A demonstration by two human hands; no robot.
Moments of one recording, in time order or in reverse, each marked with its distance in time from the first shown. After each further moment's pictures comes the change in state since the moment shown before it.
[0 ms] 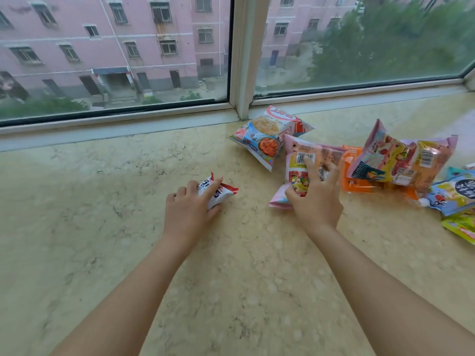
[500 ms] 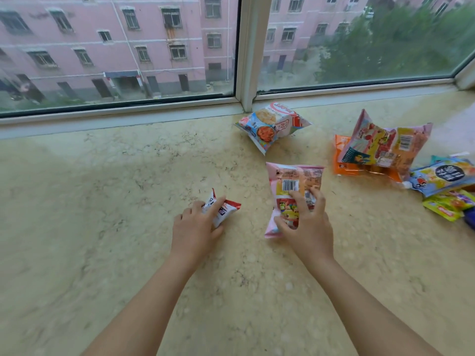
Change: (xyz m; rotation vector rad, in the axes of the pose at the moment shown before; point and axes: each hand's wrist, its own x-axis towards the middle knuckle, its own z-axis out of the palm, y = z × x) left_hand -0.100 0.028 -0.034 -0.117 -0.238 -0.187; right_hand -0.114 0.036 -0.018 0.011 -0.096 -0.165
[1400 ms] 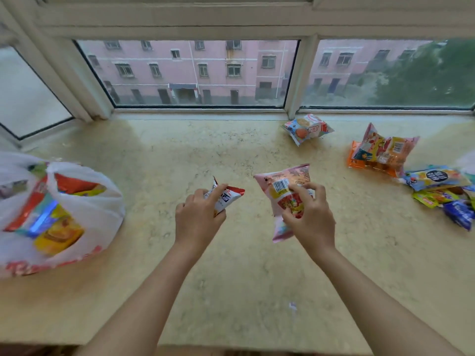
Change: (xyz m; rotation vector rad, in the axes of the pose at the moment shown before) left_hand -0.260 0.002 -0.198 -0.046 0.253 -0.220; right_hand -0.198 -0.080 -0.163 0.298 0.030 -0.345
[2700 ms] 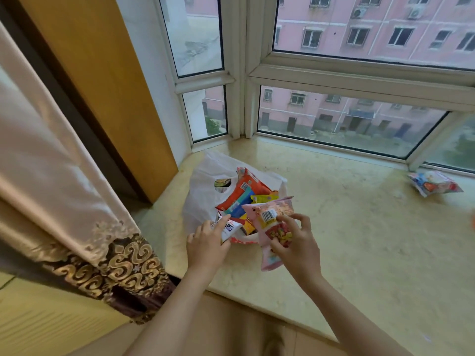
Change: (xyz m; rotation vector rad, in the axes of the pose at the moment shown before) left_hand -0.170 -0.366 -0.233 0.125 -0.035 -0.356; right_hand -0.166 -0.426 0.131 0.181 -0.256 -0.211
